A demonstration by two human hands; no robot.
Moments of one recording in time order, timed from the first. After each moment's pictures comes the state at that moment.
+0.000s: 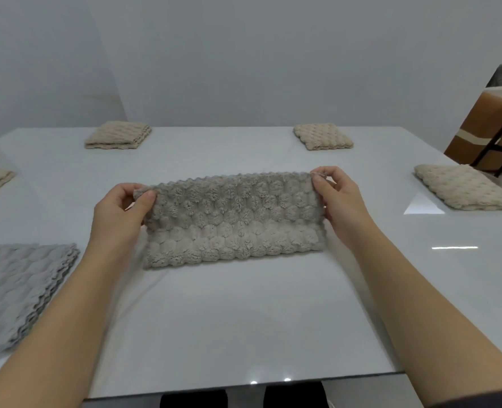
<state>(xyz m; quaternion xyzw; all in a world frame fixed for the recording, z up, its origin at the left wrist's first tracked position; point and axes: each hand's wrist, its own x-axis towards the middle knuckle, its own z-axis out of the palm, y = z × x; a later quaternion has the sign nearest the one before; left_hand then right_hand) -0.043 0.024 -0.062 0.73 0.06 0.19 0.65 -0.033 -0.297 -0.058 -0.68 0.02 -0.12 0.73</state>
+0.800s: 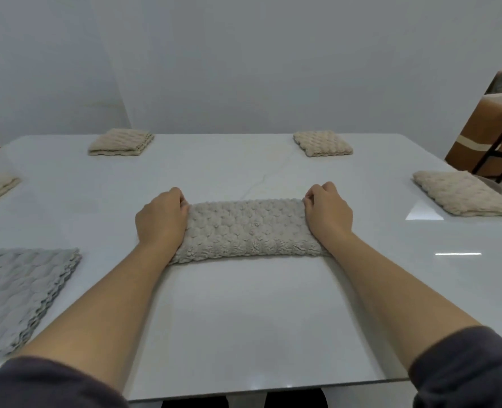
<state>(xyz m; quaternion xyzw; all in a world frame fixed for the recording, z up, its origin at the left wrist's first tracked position) 0.010 -0.009 -0.088 0.96 0.05 0.23 0.14 0.005 -0.298 -0.093 -0.96 0.08 -0.21 0.15</state>
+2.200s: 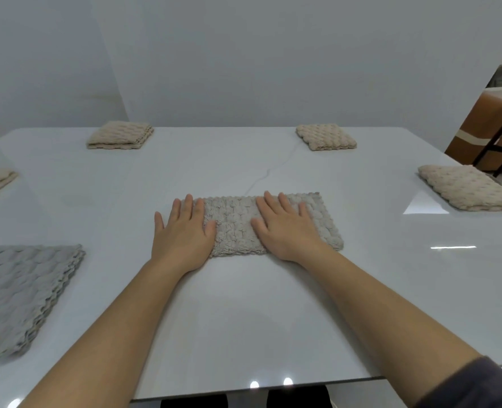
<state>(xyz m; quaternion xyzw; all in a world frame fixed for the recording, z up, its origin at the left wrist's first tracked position) -0.017 -0.022 -0.107 1.00 -0.03 0.01 0.09 -0.021 -0.224 -0.095 -0.99 -0.08 0.02 0.08</state>
